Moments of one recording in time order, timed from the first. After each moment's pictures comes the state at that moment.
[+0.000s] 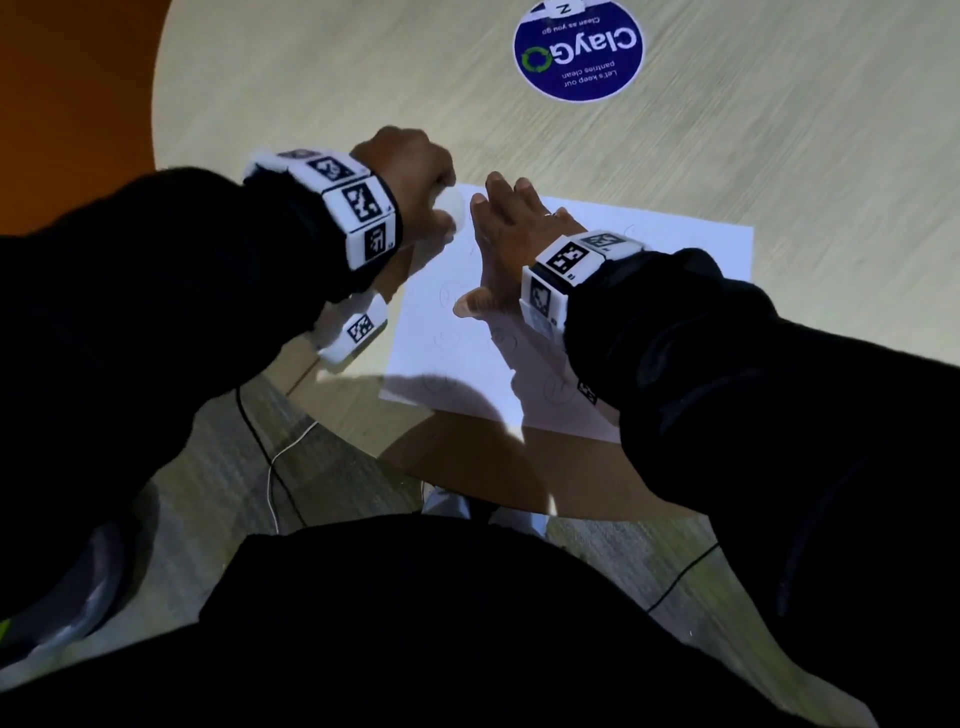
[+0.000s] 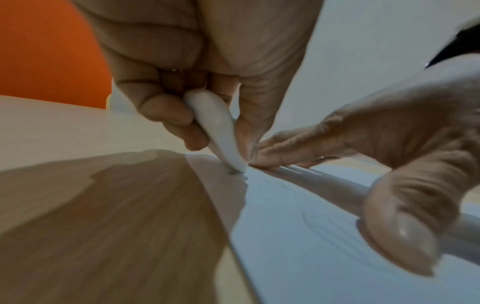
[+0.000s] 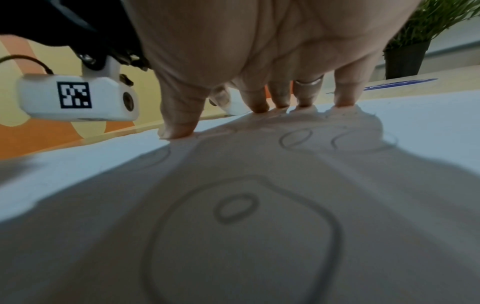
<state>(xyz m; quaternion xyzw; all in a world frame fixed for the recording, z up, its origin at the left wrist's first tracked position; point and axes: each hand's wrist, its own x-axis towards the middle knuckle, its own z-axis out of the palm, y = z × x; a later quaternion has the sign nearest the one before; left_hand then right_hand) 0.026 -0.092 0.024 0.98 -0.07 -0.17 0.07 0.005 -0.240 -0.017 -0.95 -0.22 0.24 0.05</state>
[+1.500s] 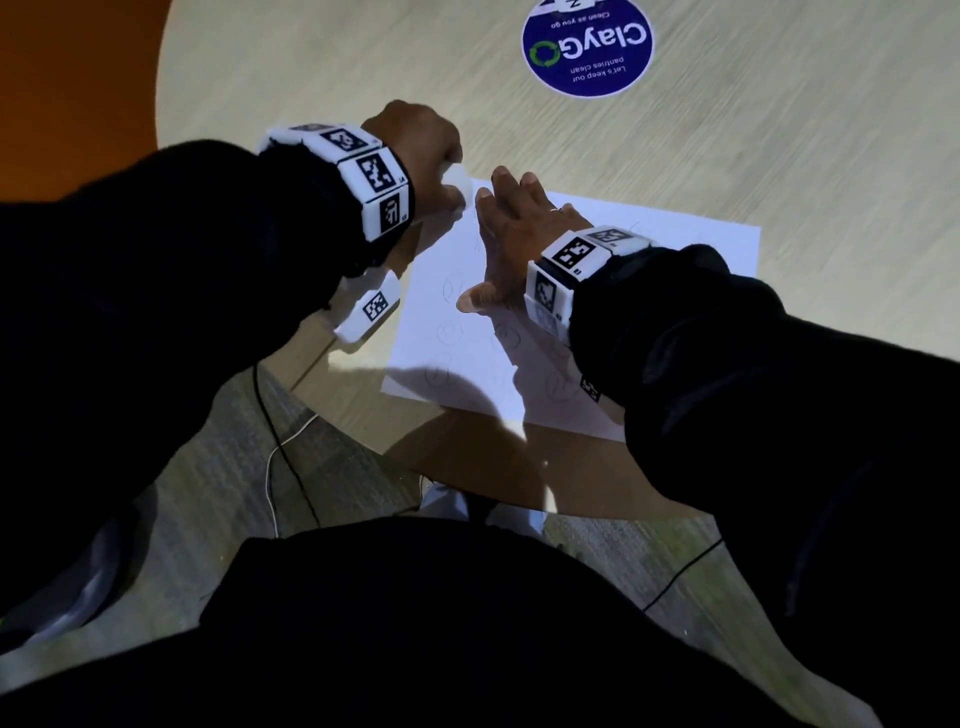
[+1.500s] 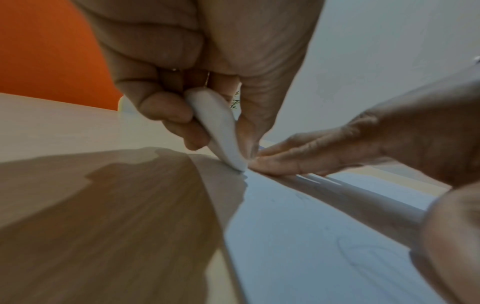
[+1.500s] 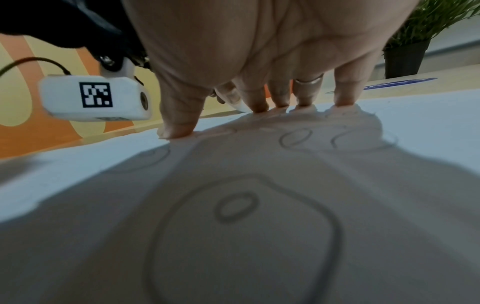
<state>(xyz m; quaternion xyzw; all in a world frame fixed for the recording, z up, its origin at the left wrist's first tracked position) 0.041 -0.092 0.019 0.98 -0.06 -0.15 0.08 0.007 -0.241 -0.019 -0.94 -0.22 0.24 0.05</state>
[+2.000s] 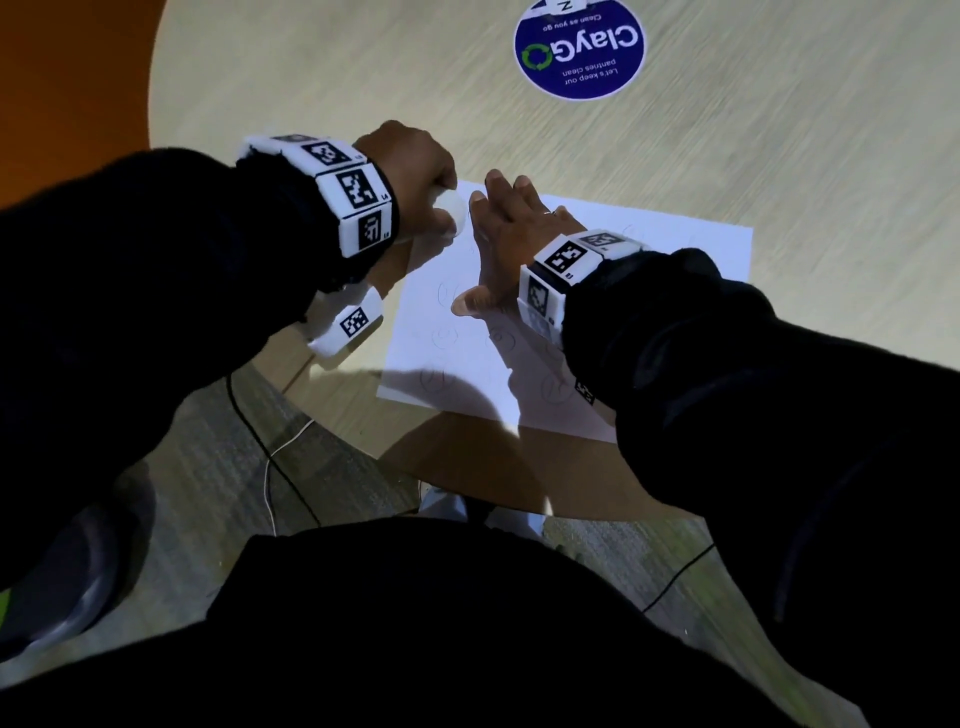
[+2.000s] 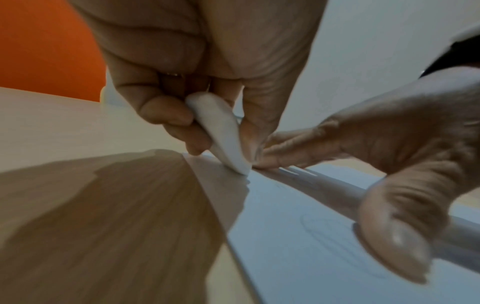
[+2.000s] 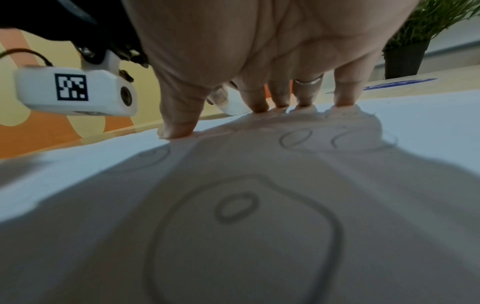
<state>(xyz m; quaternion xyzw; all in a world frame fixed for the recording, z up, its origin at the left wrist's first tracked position) 0.039 -0.093 0.016 0.98 -0.09 -0.17 0.05 0.006 -0.243 -0.017 -0.94 -0.22 0.24 0.05</state>
